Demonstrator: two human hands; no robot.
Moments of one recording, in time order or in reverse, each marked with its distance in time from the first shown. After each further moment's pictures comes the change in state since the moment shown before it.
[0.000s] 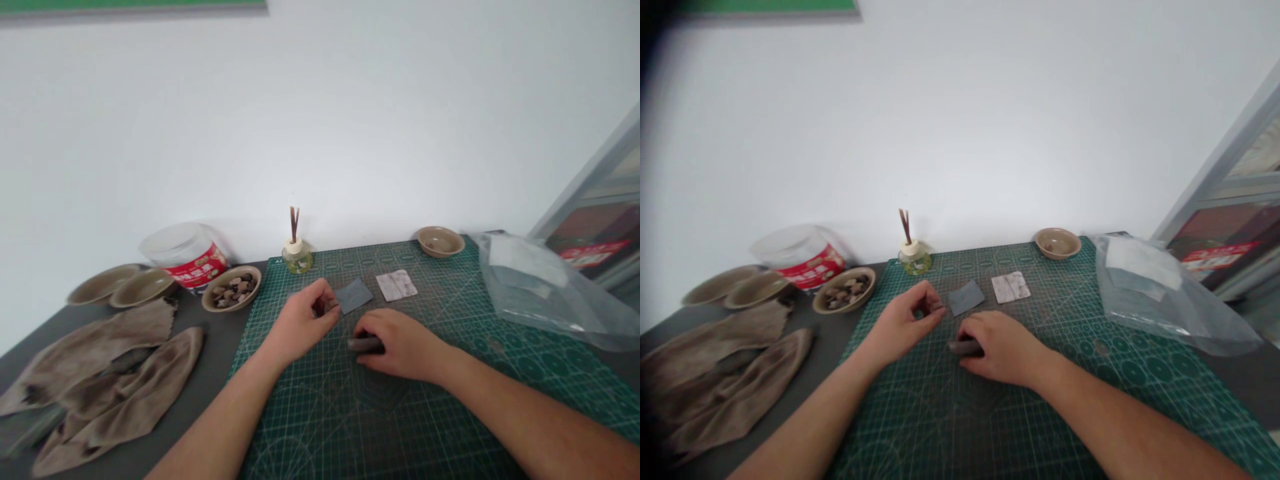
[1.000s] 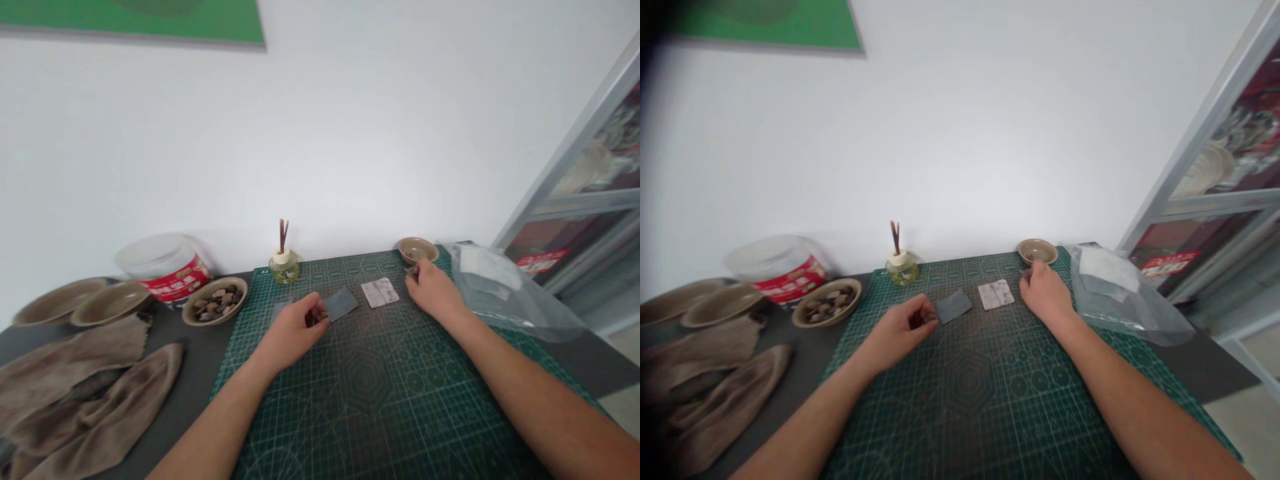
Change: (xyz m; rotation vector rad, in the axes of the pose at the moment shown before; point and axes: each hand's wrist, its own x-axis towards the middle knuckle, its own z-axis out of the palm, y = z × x) left_hand 0.002 -0.009 0.003 -0.001 -0.094 -0.006; right_hand -0.013 0.084 -0.068 -0.558 0.356 0.824
